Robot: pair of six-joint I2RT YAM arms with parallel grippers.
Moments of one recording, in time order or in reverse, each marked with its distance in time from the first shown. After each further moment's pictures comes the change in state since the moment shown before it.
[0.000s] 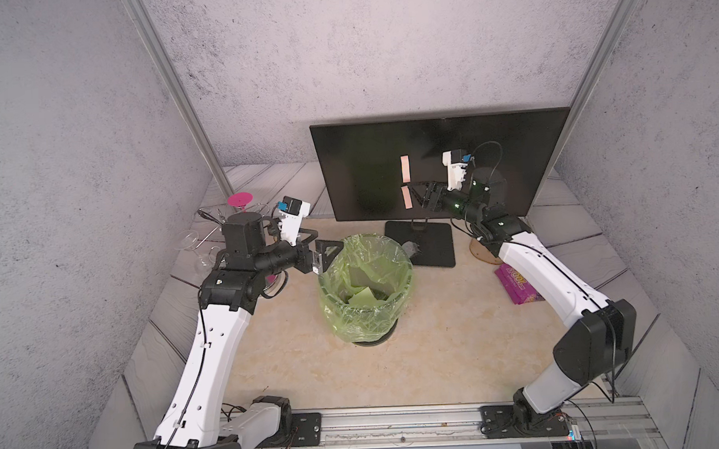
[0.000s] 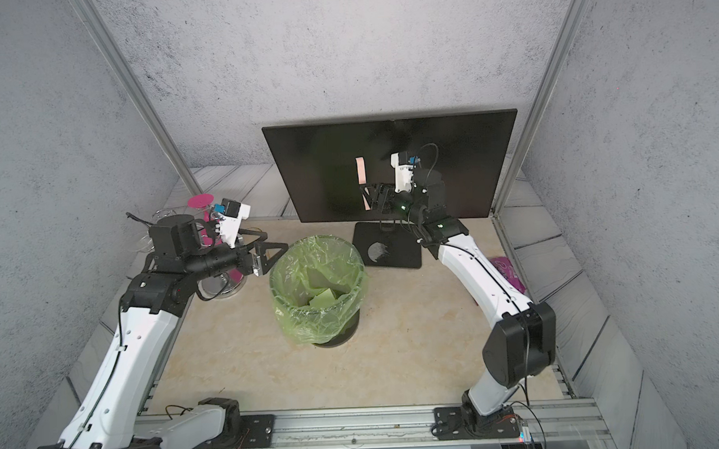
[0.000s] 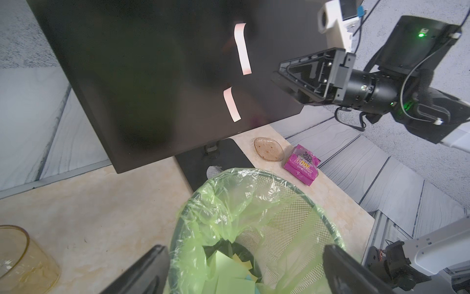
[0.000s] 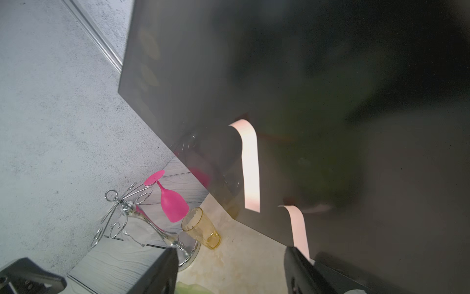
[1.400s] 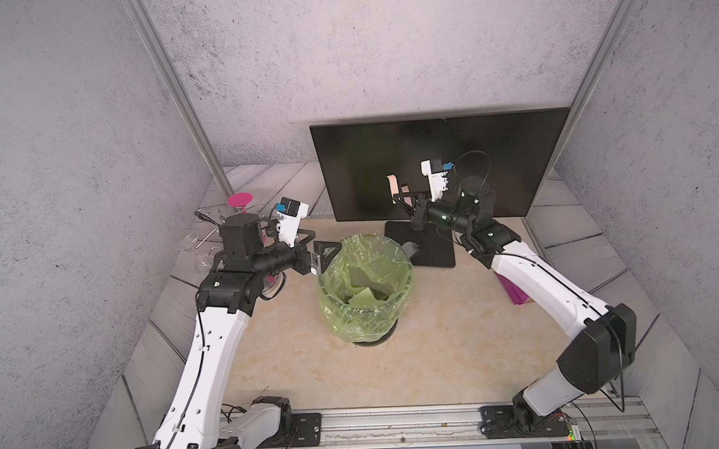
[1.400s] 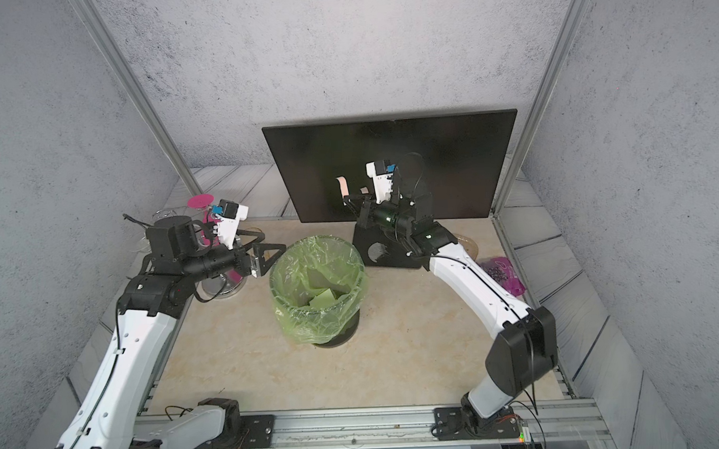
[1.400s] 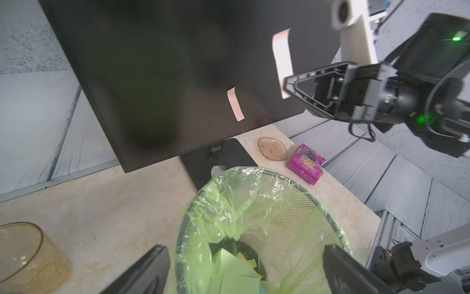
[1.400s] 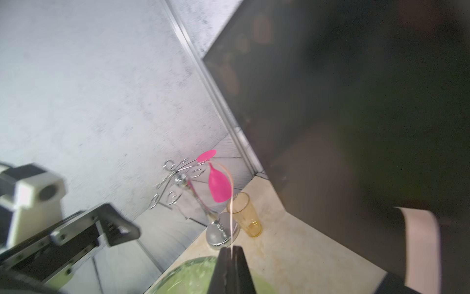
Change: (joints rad) left arm 0.011 -0.011 0.000 -0.014 -0.013 0.022; right arm 0.150 -0.108 -0.090 0.049 -0.143 -0.074
